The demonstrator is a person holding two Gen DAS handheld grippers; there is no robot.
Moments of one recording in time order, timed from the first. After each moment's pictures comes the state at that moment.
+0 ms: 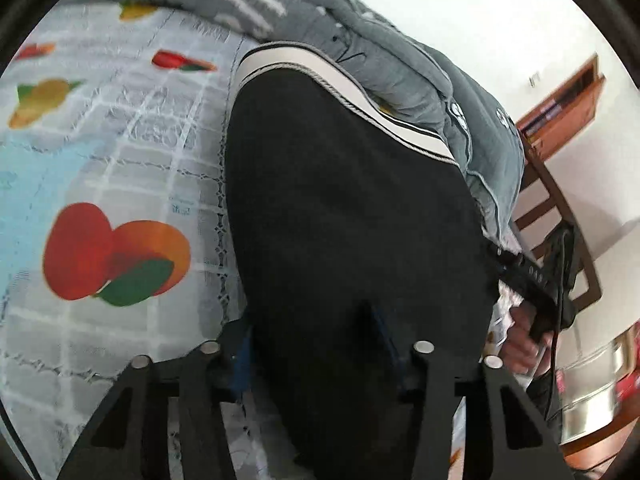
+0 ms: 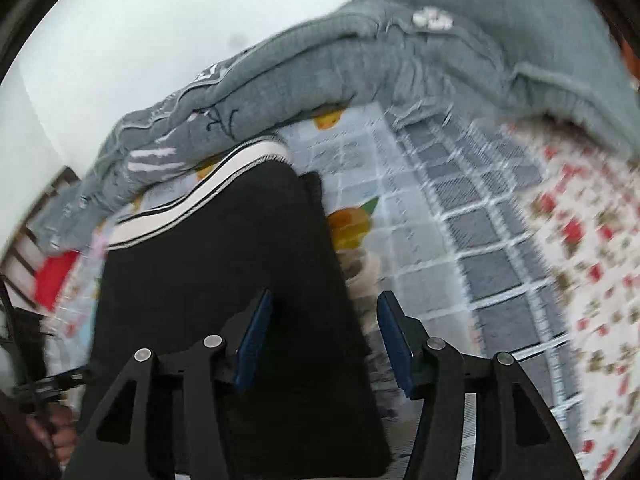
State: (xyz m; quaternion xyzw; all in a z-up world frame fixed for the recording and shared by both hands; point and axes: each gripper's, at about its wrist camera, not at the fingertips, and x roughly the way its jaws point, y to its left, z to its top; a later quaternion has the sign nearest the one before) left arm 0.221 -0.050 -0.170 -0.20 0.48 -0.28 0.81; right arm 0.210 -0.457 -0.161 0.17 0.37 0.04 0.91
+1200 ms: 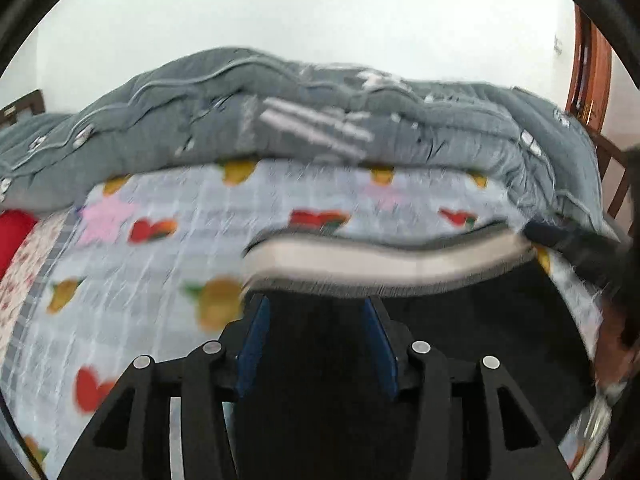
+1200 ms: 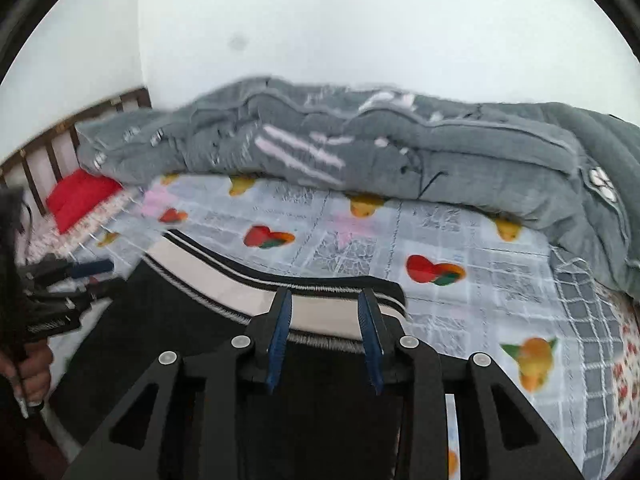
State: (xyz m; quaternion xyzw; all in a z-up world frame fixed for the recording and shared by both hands) left arm 0.260 0.020 -0.086 0.01 0.34 -0.13 0.93; right arm 0.261 -0.232 -0.094 -0.04 0.31 0.11 0.94
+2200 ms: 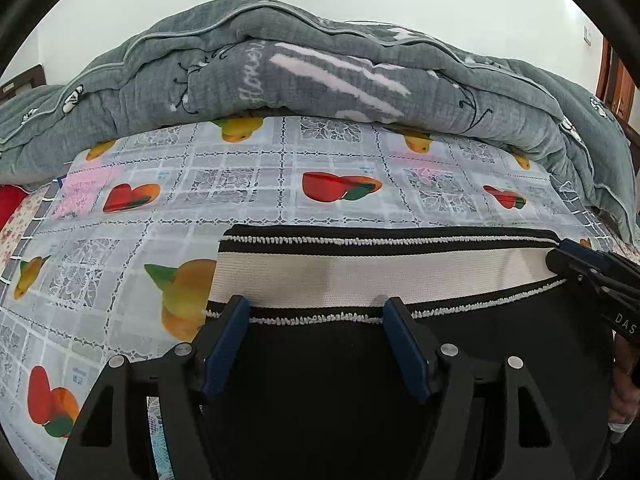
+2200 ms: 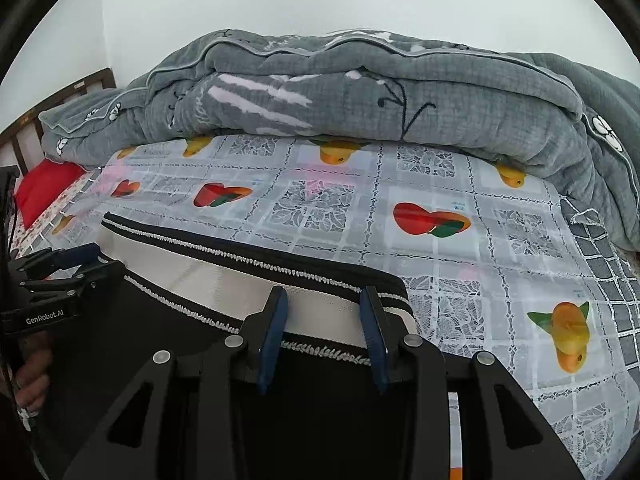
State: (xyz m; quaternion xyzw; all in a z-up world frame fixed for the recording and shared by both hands) left arm 0.303 0.013 -0.149 0.01 0.39 -0.09 0.92; right arm 0.293 -0.241 -0.150 -0.02 0.34 0.07 0.94
